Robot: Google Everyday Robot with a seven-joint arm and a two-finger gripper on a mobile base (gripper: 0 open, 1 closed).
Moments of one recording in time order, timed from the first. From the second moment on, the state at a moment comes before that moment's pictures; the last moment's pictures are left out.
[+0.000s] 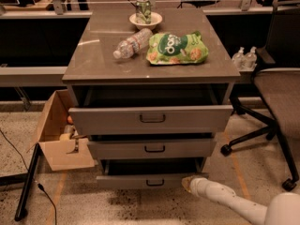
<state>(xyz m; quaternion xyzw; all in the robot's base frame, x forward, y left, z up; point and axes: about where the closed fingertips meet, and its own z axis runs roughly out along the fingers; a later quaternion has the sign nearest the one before) 0.612 -0.203 0.186 -0.70 0.61 -0.08 0.36</state>
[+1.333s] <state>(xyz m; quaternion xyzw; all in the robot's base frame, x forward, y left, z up) 0.677 -0.185 0.170 -0.72 0.59 -0.10 0.34</state>
